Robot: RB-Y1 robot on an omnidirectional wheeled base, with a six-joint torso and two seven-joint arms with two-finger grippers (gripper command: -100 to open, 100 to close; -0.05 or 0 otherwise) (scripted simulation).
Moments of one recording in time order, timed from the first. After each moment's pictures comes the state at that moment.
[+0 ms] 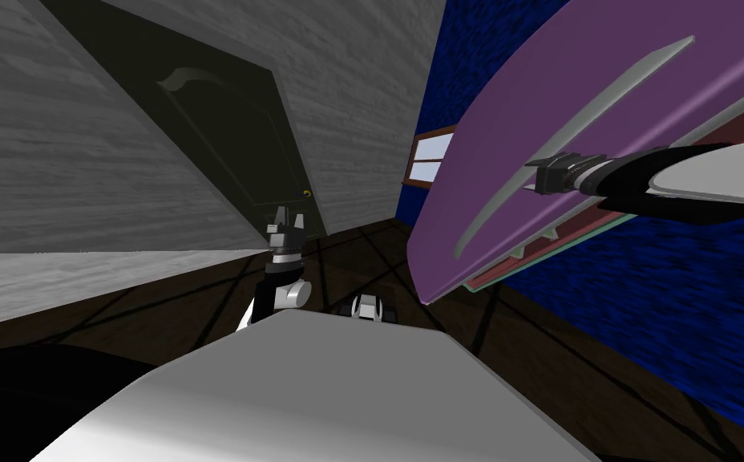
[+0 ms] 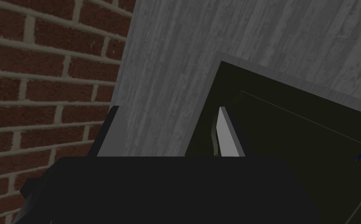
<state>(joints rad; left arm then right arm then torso) 0.46 0.01 0.03 -2.36 0.07 -0.44 -0.04 0.52 -2.00 -0.53 -1.34 1.09 -0.14 0.74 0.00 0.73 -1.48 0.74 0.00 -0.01</state>
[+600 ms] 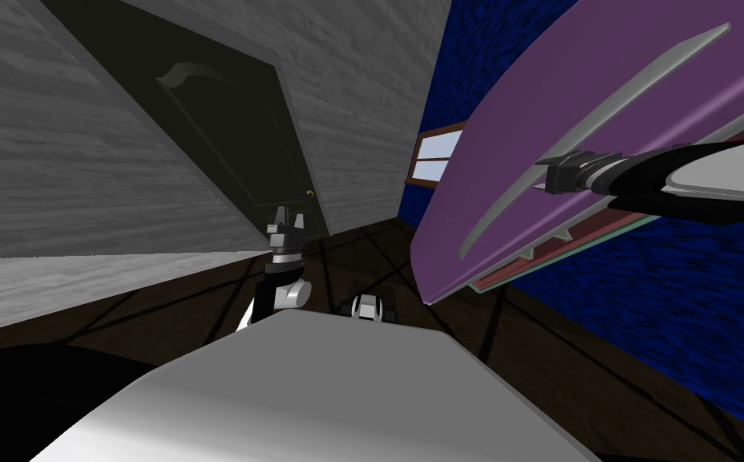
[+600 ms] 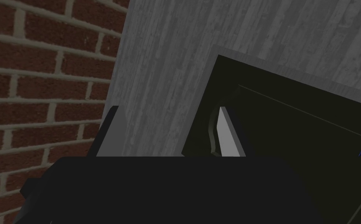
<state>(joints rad) 0.46 0.01 0.03 -2.36 0.07 -0.44 -0.04 0.56 -2.00 -0.56 -1.29 1.03 -0.14 0.80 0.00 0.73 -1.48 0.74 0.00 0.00</state>
